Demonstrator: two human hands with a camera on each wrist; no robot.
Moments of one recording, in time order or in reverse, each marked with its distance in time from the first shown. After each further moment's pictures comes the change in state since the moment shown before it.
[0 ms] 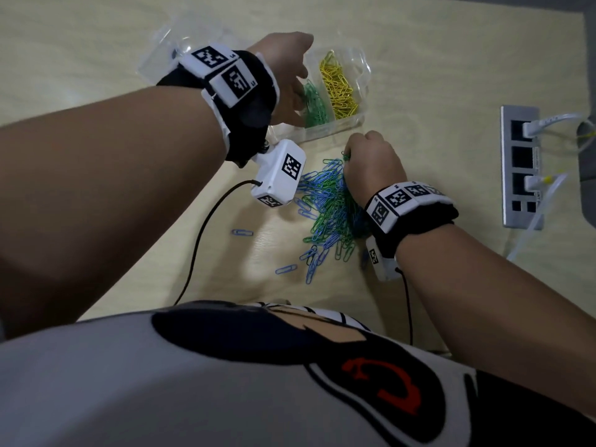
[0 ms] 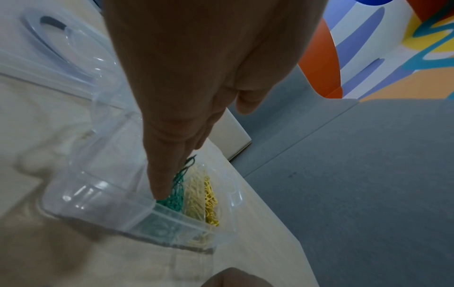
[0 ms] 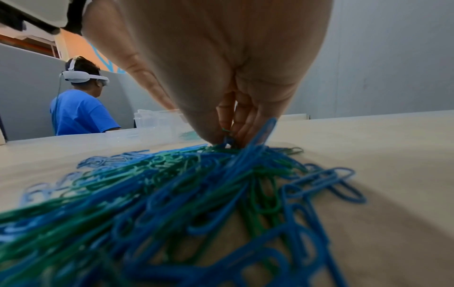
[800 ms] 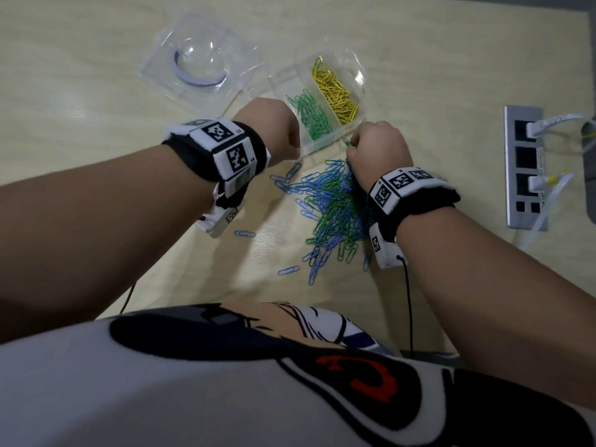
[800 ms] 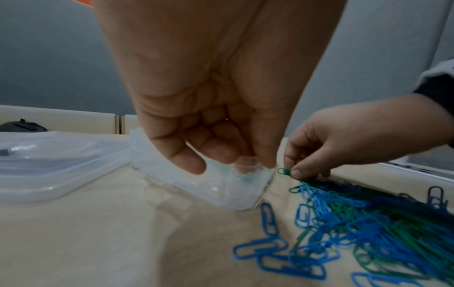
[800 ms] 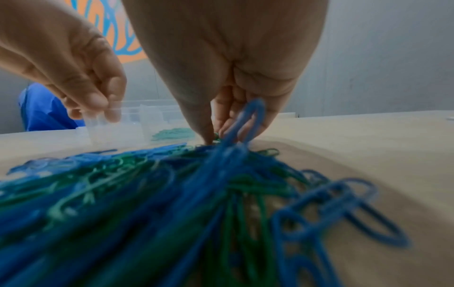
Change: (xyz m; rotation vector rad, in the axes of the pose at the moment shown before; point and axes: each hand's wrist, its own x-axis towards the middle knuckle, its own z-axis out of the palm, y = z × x) left_hand 0.000 -0.056 -0.030 1.413 0.141 0.572; right_hand 0.021 0.002 -0.011 0.007 -0.025 0.072
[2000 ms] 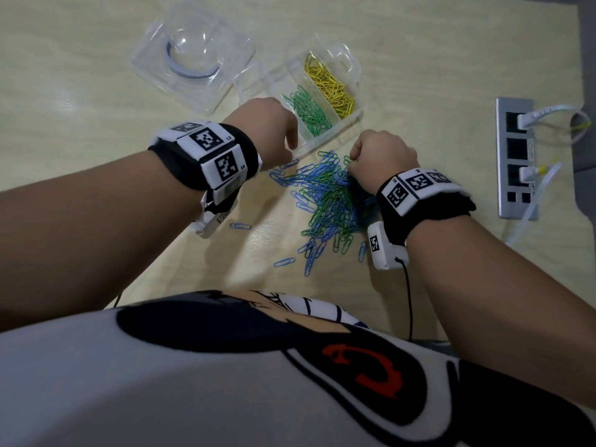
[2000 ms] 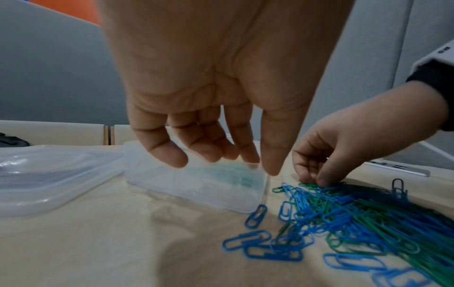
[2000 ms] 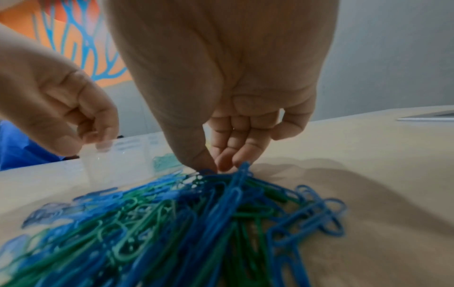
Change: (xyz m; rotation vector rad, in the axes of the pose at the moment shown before) left_hand -0.013 0.000 0.004 0.024 -0.016 0.084; right_hand -0.021 0.010 -0.006 -0.025 -0.133 0.087
